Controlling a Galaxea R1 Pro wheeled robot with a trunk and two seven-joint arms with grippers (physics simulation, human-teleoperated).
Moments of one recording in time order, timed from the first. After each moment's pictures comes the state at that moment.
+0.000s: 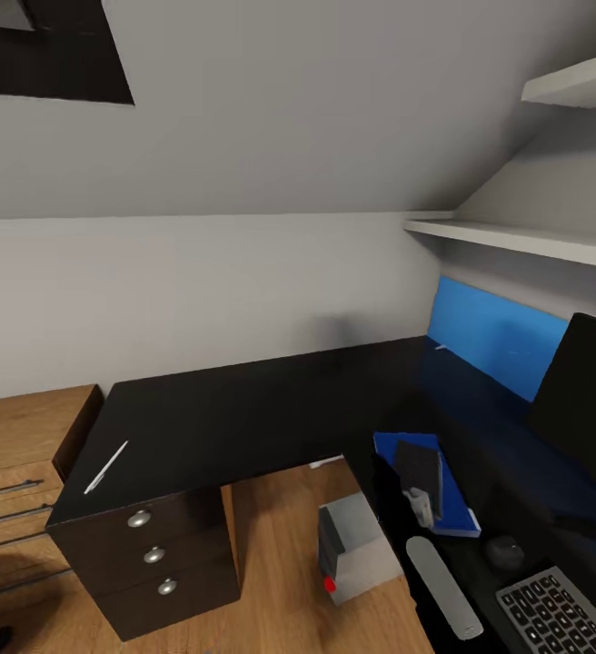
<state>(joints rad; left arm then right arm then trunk) -0.11 0.03 -0.62 -0.70 0.74 -0.13 0.63 -0.31 0.04 0.19 -1.15 -1.40 -0.15 -0.20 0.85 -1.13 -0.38</state>
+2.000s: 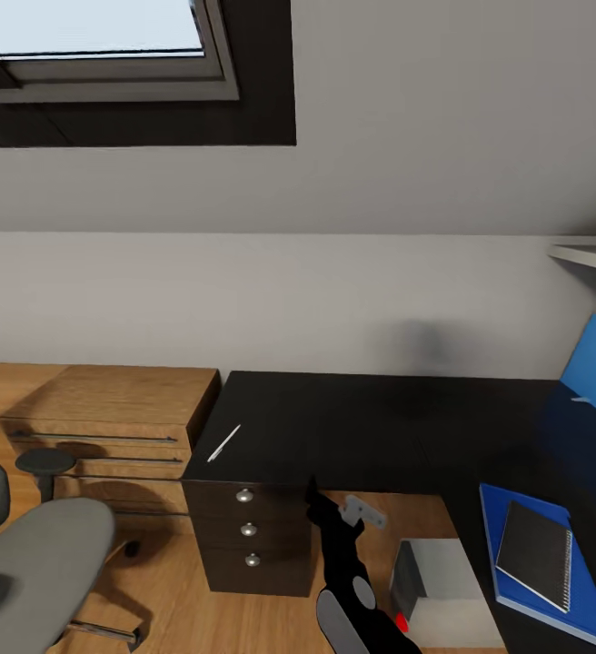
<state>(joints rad) -0.11 0.02 -0.62 -0.67 0.74 -0.13 0.63 -0.31 0.17 0.51 -0.99 -0.66 -0.36 -0.42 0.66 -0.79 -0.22</state>
